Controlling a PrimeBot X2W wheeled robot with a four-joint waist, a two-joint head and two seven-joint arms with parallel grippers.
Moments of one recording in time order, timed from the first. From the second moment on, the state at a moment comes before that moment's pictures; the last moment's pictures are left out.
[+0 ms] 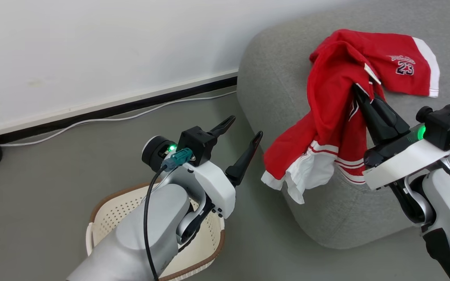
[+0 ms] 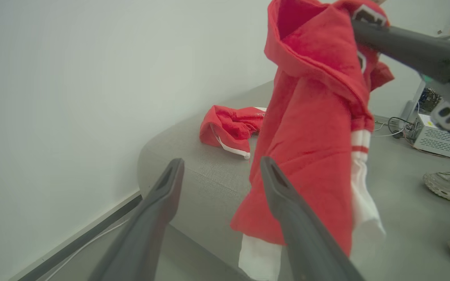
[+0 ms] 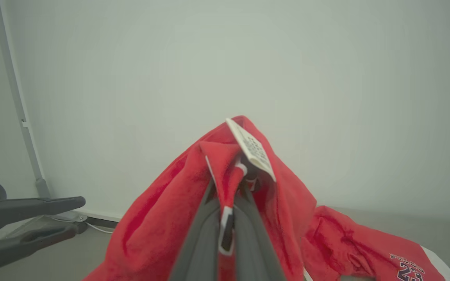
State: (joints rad) left arm -0.70 0.09 -0.88 0.55 -0.63 -0.02 -0.21; right arm -0.56 -0.38 0.49 0.29 0.52 0.13 -0.26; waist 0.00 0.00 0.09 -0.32
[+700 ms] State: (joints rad) left arm -0.73 0.07 -0.91 0.66 -0.66 -0.09 -0.24; right arm -0.51 -0.45 0.28 0.21 0.53 0.13 -0.26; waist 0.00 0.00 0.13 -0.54
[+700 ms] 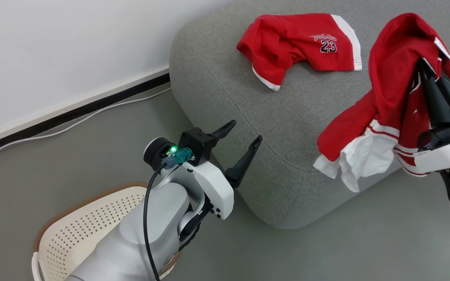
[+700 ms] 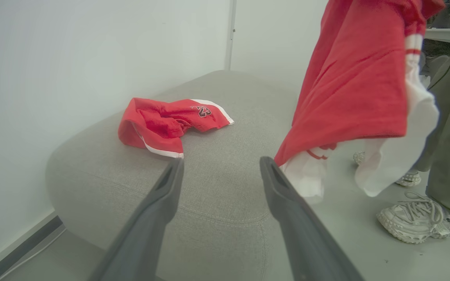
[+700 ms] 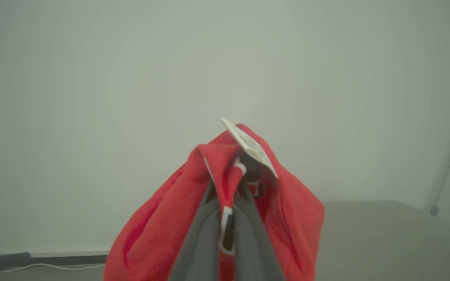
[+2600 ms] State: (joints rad) left arm -1.08 0.06 -1.26 0.38 -0.68 0.17 -0.26; right arm -1.14 -0.79 -0.10 0.61 0.42 0.13 -0.26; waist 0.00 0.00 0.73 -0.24
